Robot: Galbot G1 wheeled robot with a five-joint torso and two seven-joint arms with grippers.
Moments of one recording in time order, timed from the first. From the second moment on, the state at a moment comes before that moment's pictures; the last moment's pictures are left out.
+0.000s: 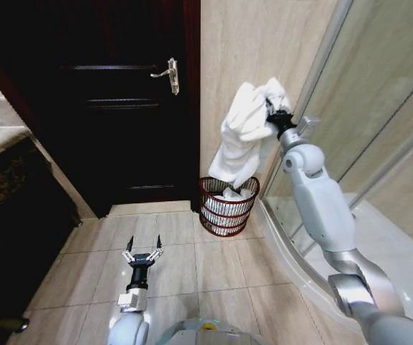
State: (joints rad) left arm 1.71 -1.50 -0.53 -1.90 -0.04 -0.45 -0.12; right arm -0.36 1.15 0.19 1.54 0.59 -0.21 0.14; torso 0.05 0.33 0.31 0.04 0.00
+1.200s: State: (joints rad) left arm 1.72 -1.48 -0.54 -1.93 -0.06 -0.49 -0.11; right arm -0.65 1.36 0.16 1.27 0.59 -0.23 0.22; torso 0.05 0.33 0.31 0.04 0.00
